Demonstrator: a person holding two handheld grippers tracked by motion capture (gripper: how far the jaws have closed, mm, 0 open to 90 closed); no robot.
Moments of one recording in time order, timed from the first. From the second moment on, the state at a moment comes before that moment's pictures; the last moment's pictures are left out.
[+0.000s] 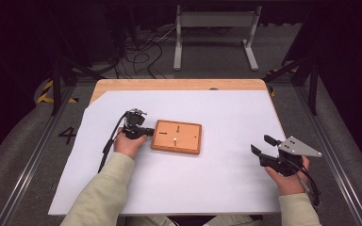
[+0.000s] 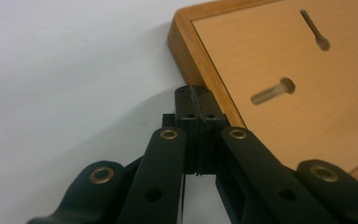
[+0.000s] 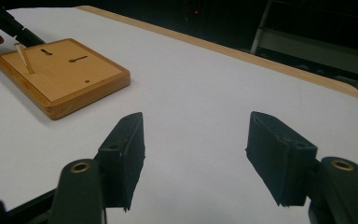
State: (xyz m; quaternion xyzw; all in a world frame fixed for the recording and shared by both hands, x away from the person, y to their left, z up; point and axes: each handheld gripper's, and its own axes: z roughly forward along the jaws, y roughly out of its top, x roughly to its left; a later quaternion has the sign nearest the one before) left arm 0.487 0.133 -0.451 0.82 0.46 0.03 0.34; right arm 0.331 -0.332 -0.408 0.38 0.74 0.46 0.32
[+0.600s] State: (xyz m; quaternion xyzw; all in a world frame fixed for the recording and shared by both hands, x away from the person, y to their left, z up) left arm 0.448 0.076 -0.448 0.86 0.37 -0.02 0.34; right arm 0.351 -0.324 -0.411 0.42 0.75 0.44 0.26
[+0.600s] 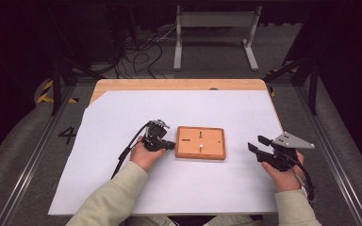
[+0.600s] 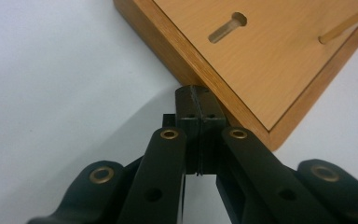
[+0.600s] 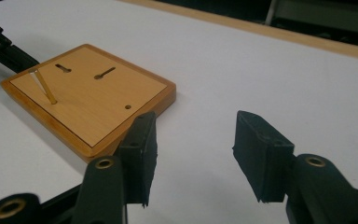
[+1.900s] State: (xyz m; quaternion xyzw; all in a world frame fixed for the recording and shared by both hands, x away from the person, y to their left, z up) left arm 0.422 0.094 -0.429 0.87 0.33 0.04 0.36; right arm 0.409 -0.243 -0.432 0.38 0.85 0.32 0.20
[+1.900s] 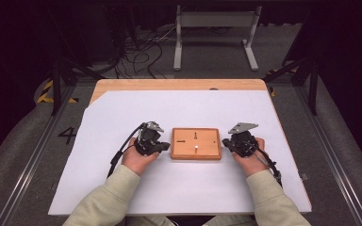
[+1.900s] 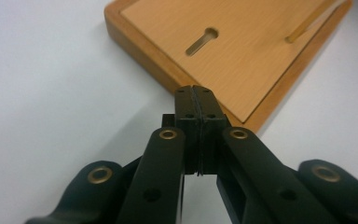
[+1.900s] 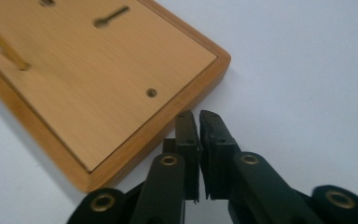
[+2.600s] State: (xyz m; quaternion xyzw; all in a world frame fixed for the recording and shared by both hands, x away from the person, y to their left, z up) left arm 0.393 0.083 -0.415 0.88 0.23 0.07 0.41; right arm 0.369 -0.290 -0.391 0.37 0.79 0.42 0.24
